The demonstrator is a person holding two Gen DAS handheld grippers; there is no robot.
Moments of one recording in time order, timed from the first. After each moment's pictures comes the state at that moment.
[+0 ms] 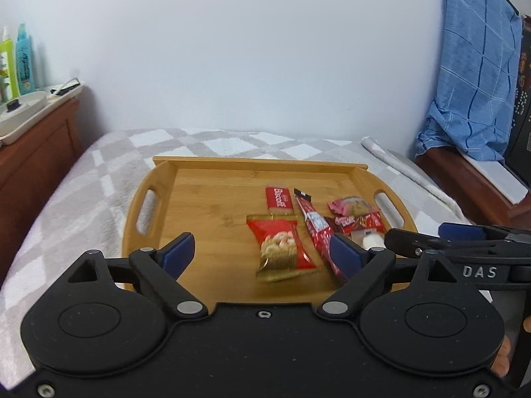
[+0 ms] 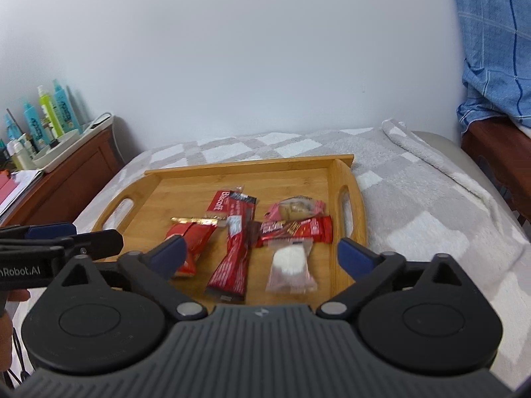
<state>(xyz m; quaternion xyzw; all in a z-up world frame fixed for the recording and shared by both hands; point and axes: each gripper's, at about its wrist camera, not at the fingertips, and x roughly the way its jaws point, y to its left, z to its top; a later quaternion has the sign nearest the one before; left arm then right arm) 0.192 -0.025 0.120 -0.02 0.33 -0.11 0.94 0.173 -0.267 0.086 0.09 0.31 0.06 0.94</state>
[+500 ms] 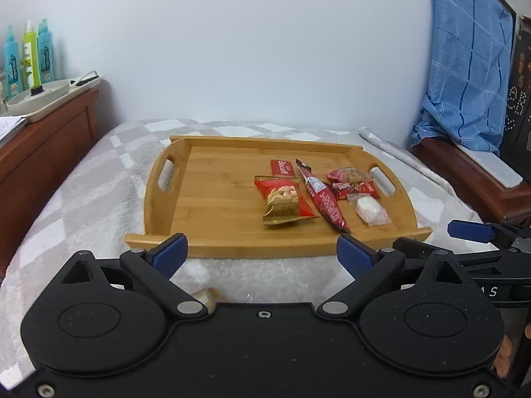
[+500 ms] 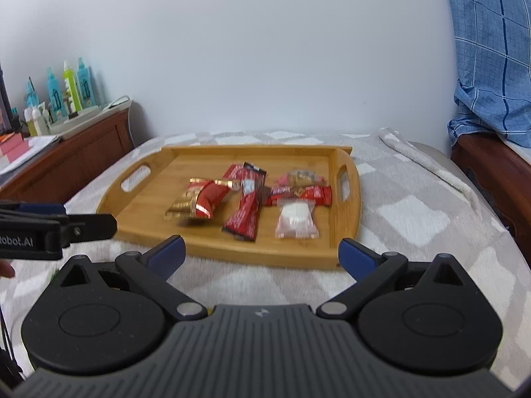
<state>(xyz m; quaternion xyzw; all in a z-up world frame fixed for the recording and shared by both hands) 0.119 -0.011 0.104 -0.01 0.32 -0.11 0.94 0.100 -0.247 0.071 0.04 0.29 0.07 0.95</state>
